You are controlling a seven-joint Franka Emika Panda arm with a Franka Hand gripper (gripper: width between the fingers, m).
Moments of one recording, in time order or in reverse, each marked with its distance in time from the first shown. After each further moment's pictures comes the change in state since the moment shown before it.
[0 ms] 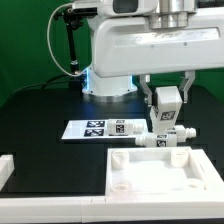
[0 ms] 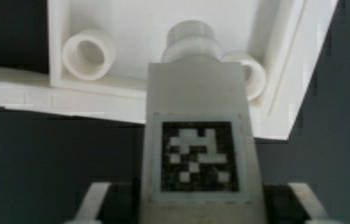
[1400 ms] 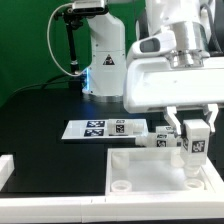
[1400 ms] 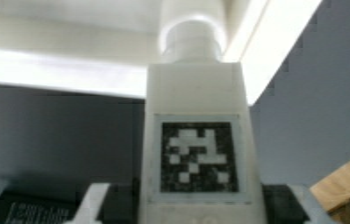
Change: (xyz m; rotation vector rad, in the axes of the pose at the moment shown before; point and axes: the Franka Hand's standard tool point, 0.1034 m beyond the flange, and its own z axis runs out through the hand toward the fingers) arm -0.021 -0.057 0.063 -0.036 0.445 -0.005
